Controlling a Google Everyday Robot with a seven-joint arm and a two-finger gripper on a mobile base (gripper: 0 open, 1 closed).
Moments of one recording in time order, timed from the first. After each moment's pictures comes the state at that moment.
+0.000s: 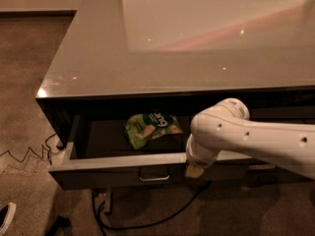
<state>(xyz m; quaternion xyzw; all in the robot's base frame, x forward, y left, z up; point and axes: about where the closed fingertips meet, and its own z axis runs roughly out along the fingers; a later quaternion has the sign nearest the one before) 0.481 -0.119 0.614 -0.64 0.76 -0.01 0.10</state>
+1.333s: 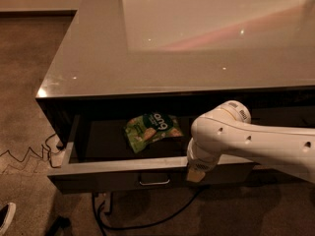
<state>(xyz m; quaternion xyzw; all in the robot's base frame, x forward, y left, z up) 0.467 -0.121 0.616 -0.63 0.77 -0.01 0.10</state>
